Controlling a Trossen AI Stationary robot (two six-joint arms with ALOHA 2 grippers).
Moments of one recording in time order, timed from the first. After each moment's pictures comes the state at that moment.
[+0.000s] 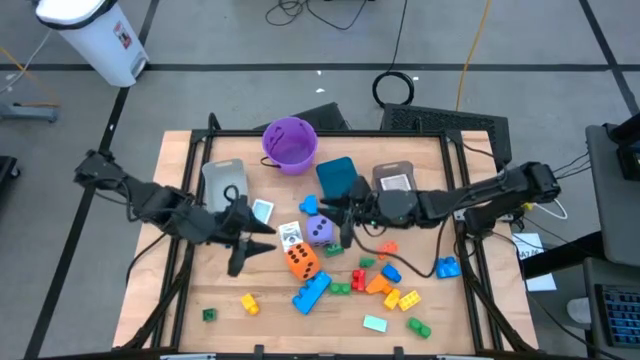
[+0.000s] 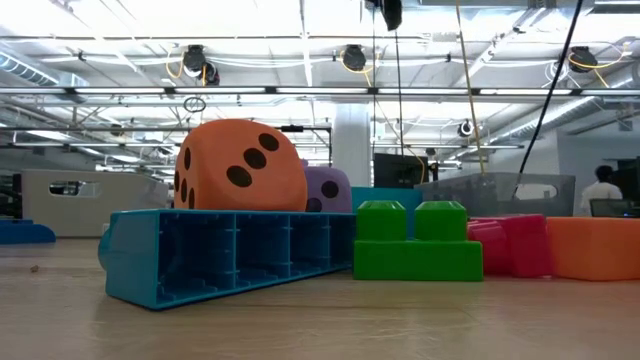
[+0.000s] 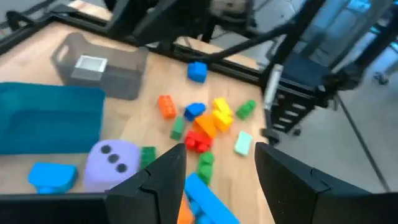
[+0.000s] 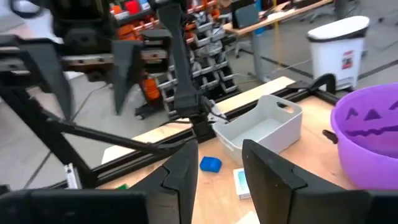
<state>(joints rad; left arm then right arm) -0.50 1.12 1.19 -0.53 -0.38 -0.55 0.21 1.44 1.11 0.20 0.40 0.40</state>
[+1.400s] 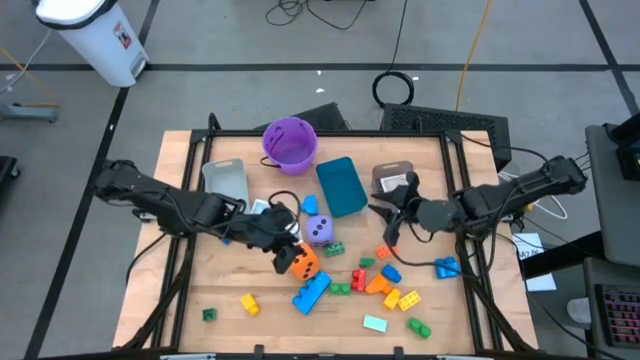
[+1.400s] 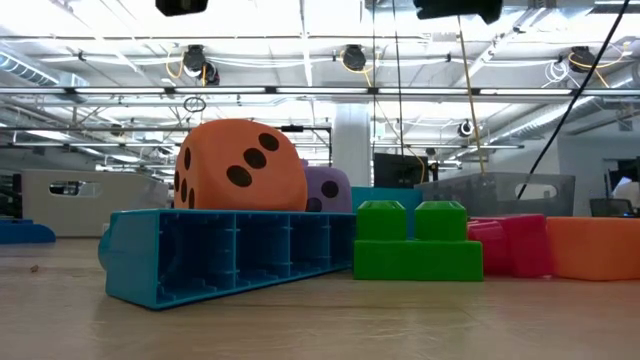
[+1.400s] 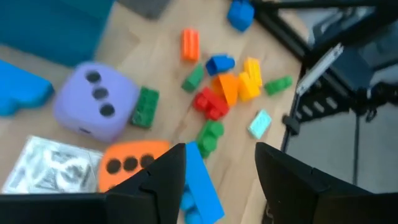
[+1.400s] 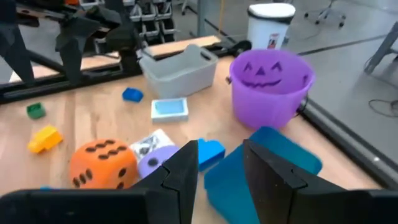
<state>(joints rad) -0.33 1.42 1.30 -0.61 -0.16 -0.89 0.34 1.09 0.98 -0.37 0.68 0.37</state>
